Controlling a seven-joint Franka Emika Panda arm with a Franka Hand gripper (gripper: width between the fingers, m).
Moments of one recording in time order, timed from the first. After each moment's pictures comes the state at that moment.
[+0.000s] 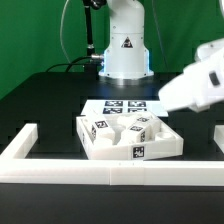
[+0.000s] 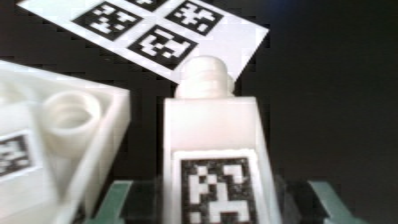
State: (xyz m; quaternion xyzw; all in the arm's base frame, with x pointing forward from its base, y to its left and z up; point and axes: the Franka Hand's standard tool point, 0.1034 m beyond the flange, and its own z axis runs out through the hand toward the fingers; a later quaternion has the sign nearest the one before) arm 0.508 0.101 0.085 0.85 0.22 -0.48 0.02
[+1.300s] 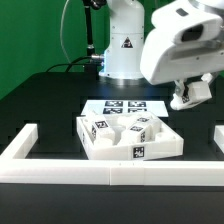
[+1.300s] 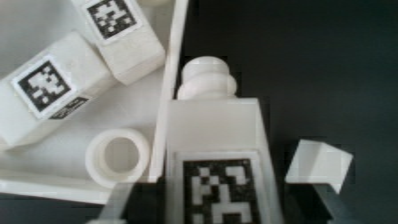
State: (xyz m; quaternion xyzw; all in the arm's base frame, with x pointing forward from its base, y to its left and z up) arm 0.556 0.076 0.107 0.97 0.19 -0.16 -0.02
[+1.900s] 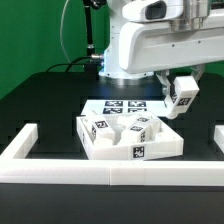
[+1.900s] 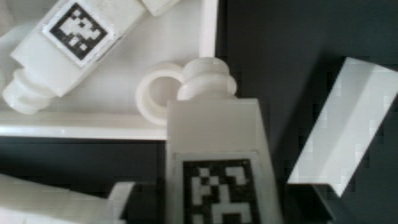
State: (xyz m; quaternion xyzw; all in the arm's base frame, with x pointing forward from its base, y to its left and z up) arm 0.571 0.051 0.108 0.99 0.15 0.03 -0.03
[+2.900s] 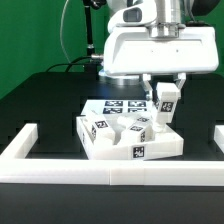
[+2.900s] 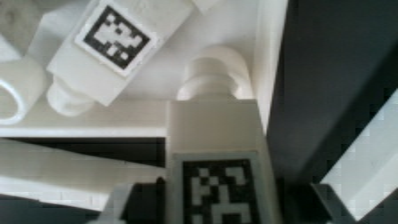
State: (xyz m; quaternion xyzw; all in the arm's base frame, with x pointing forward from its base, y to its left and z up) arm 0.554 0.031 0.089 0.98 0.12 0.19 0.00
